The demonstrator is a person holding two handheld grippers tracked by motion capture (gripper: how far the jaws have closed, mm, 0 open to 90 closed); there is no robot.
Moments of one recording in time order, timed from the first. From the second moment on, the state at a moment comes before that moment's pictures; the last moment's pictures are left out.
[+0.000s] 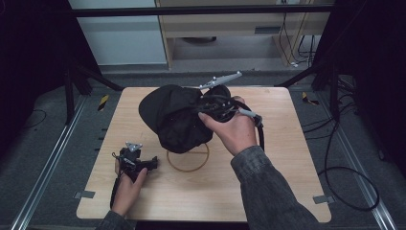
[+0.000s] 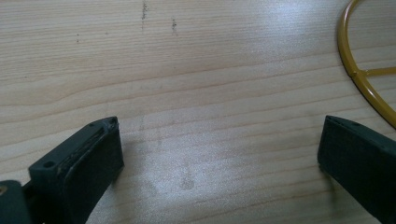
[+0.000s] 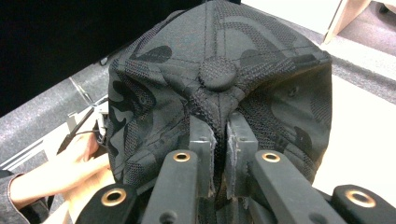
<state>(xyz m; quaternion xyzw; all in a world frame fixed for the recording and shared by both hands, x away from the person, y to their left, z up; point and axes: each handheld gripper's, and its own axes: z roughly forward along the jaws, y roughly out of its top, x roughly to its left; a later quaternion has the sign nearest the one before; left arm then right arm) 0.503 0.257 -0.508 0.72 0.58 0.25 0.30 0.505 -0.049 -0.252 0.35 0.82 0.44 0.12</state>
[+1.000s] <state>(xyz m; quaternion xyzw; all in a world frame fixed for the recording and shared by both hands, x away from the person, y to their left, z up) 0.503 0.257 -0.508 0.72 0.58 0.25 0.30 0.512 -0.032 -0.266 0.34 0.83 0.42 0.14</state>
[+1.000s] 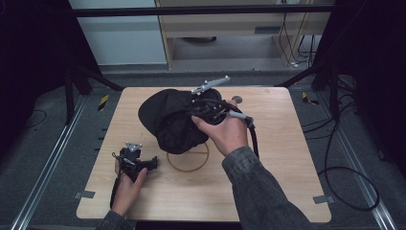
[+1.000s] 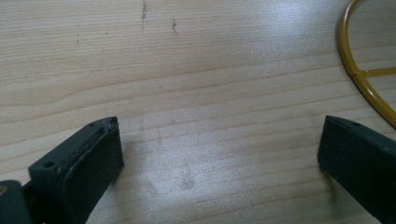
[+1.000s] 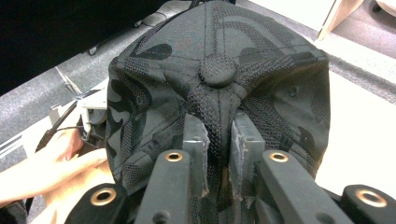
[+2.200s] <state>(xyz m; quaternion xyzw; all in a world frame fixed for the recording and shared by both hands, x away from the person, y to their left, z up) 0.503 0.256 -0.508 0.72 0.58 0.25 0.30 0.505 -0.065 -0.258 0.37 0.80 0.45 0.14</state>
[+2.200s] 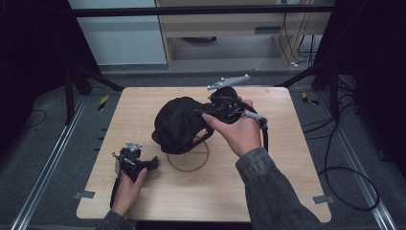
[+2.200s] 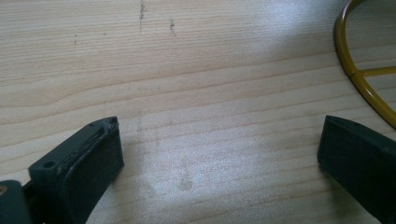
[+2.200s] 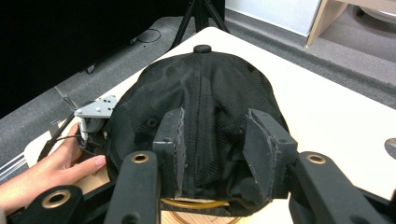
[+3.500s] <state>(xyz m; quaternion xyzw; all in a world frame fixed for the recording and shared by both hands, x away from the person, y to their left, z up) 0.504 0.258 -0.508 0.72 0.58 0.25 0.30 0.481 -0.136 -0.277 0.42 0.77 0.45 0.16</state>
